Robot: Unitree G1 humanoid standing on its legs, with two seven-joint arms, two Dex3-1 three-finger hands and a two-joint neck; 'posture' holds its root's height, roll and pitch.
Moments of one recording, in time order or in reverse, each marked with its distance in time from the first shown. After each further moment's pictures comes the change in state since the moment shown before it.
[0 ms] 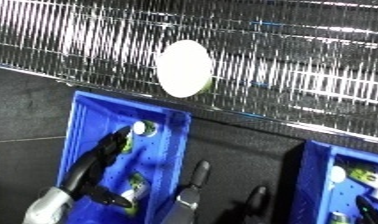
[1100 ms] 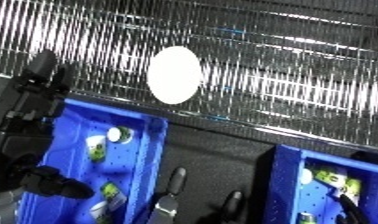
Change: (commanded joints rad) left arm -0.038 0.054 0.169 -0.532 -0.029 -0.129 0.240; right arm 0.056 0.006 -0.032 0.006 0.091 -0.022 0.056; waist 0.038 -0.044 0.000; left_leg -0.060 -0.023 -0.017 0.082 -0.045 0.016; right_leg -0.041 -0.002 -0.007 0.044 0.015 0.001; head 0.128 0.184
